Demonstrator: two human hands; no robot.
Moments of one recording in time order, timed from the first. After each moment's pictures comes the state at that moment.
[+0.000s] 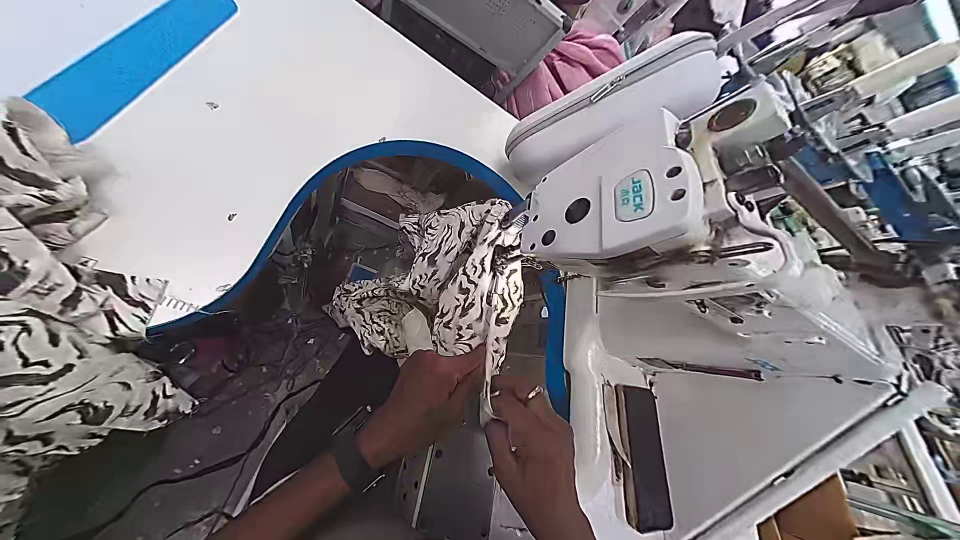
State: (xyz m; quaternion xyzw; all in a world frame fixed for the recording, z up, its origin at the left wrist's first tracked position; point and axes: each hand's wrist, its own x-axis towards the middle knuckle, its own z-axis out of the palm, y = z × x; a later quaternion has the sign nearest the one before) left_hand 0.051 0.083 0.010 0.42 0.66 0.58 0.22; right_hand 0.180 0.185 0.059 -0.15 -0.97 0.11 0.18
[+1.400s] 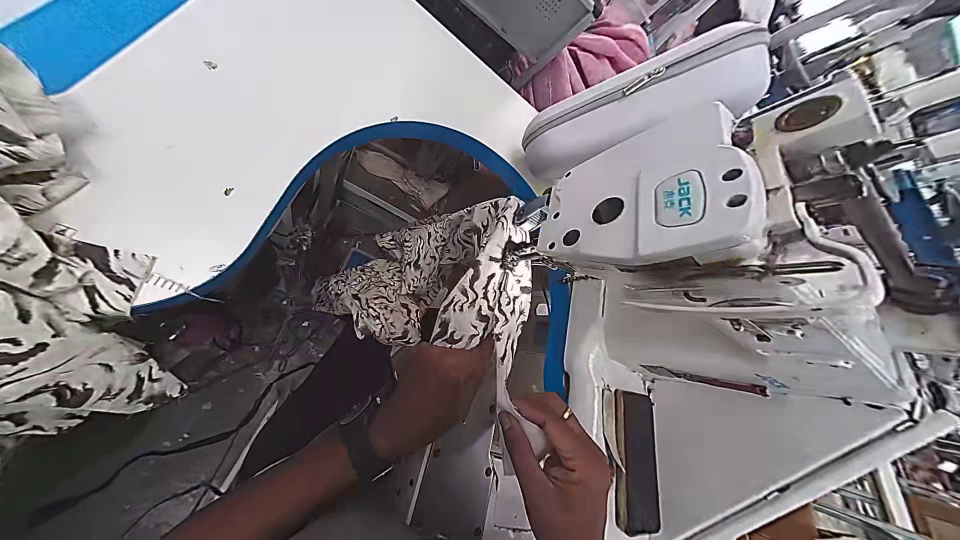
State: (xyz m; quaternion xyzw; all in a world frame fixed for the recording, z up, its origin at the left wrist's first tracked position) left_hand 0.061 0.098 -0.006 0.42 0.67 0.61 0.05; right_hand 0.185 0.178 0.078 -0.21 -0.90 0.32 0.23
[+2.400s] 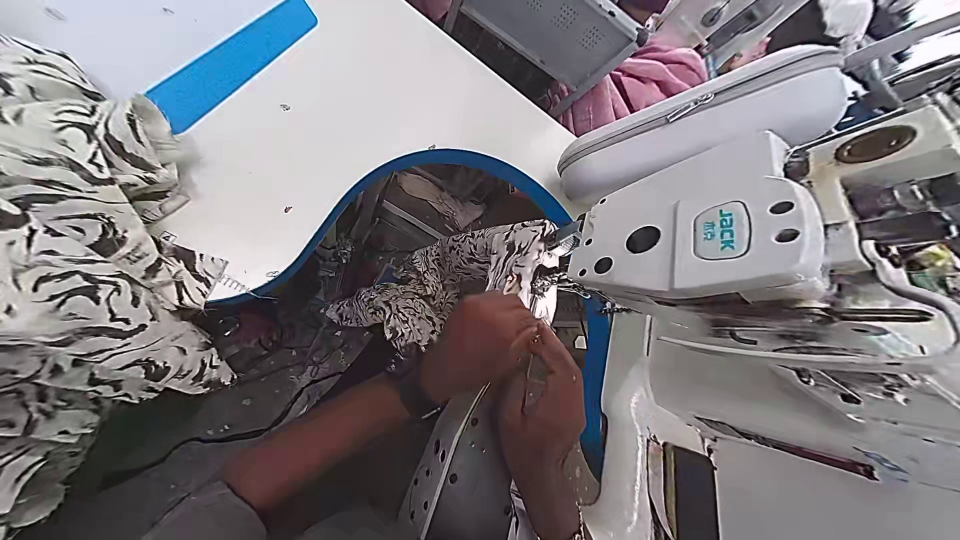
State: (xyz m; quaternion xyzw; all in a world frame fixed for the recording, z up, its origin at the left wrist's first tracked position) left_hand 0.003 0.137 0.024 0.43 0.69 0.58 -0.05; right_hand 0.126 0.207 0.028 -0.17 -0.94 0.10 0.29
